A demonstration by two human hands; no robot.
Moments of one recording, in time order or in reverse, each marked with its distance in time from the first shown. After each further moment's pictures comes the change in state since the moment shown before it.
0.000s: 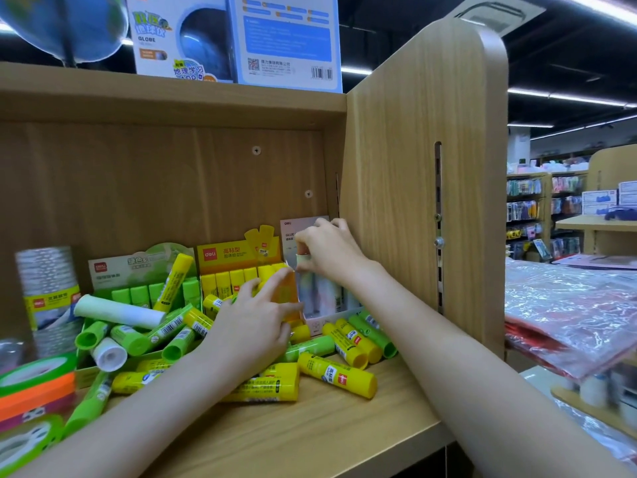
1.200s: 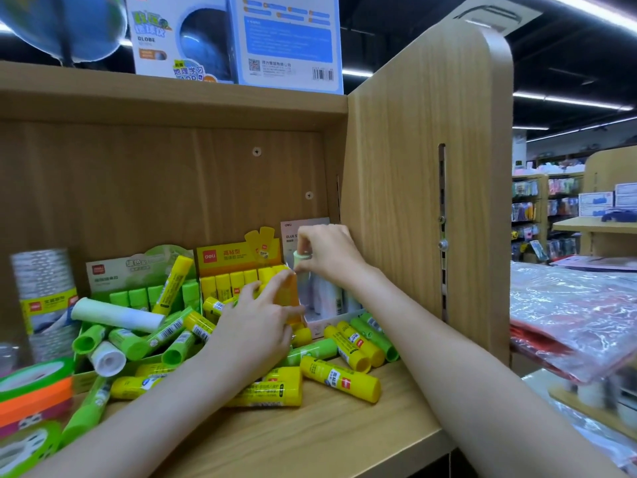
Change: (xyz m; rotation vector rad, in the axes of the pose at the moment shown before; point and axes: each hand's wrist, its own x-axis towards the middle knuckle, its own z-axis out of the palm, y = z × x) left_hand 0.004 -0.001 0.003 -0.017 -0.002 -0.001; right_hand 0.003 0.000 0.002 0.209 0.058 0.089
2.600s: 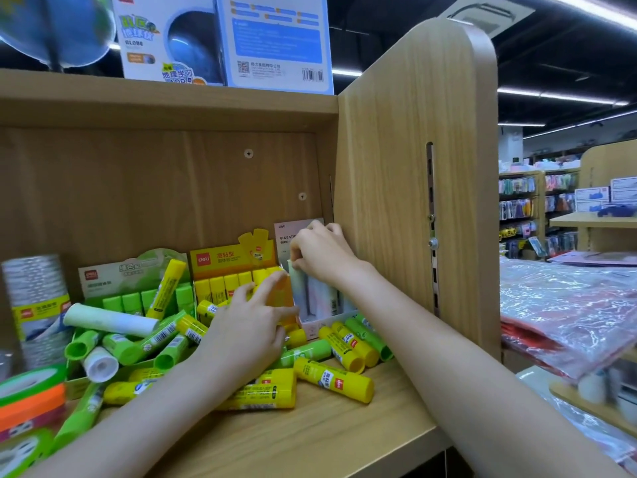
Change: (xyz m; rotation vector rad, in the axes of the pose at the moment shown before) left_hand -0.001 0.001 0.000 -0.018 0.010 -0.008; right_hand 0.004 0.003 0.005 -0.159 -0.051 -0.049
